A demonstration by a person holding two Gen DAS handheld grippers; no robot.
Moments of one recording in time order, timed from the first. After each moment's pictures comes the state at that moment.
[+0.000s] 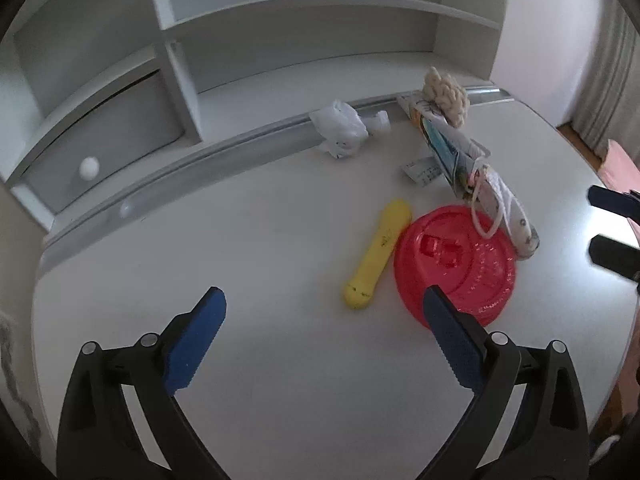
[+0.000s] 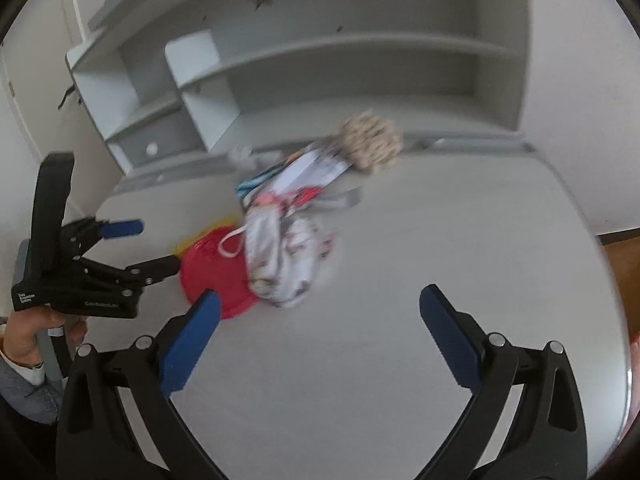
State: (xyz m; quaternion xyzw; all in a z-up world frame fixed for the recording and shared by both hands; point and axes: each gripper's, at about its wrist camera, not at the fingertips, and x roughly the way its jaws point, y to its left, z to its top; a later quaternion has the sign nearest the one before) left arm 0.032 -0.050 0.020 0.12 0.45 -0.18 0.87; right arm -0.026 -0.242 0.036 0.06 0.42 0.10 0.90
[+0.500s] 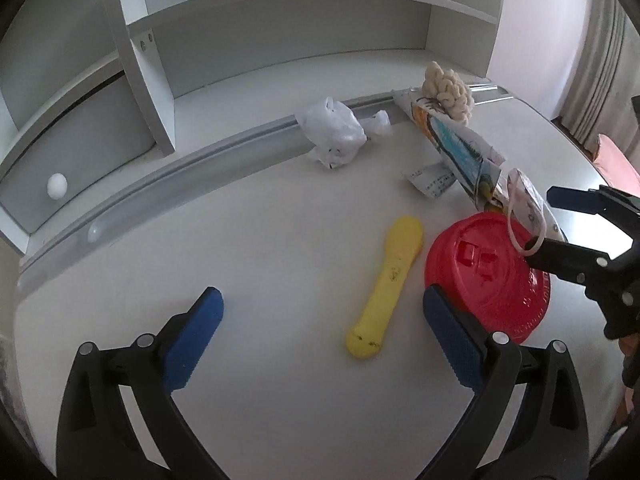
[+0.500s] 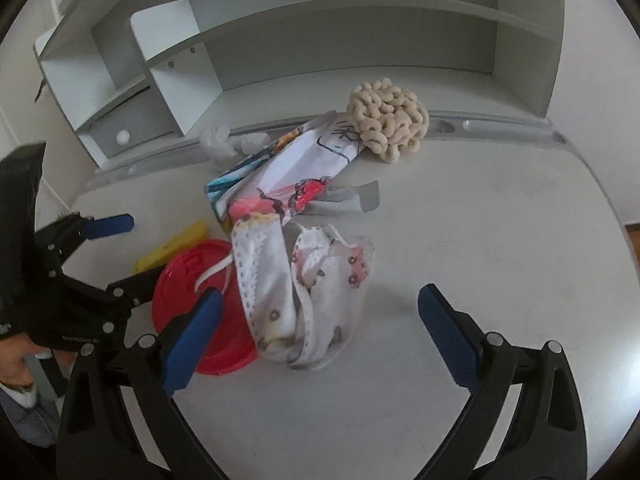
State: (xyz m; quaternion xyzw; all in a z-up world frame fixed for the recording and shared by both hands) left arm 0.063 -0.051 -0.008 0.12 0.44 -0.20 0.87; right arm 0.022 -0.230 0.002 0.07 0.44 0.09 0.89
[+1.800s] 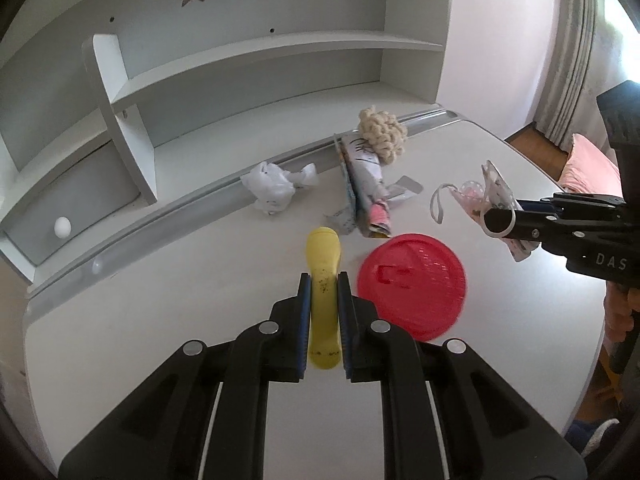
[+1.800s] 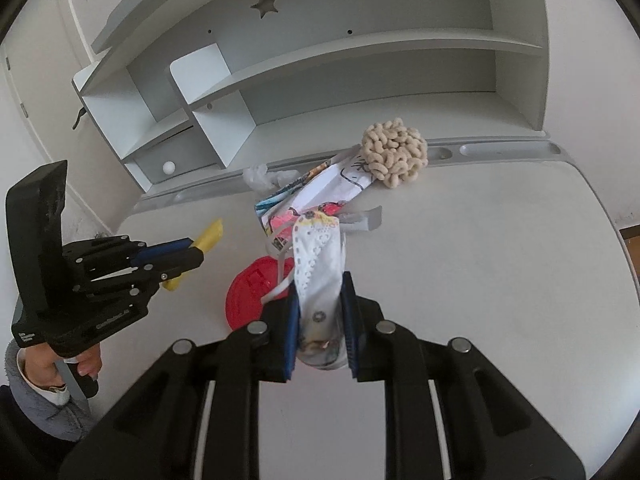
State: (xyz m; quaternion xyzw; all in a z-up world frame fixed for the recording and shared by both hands) left arm 0.028 -0.067 0.044 0.13 0.40 -0.25 0.87; right arm -0.011 -0.256 0.042 0.11 0.40 0.14 0.90
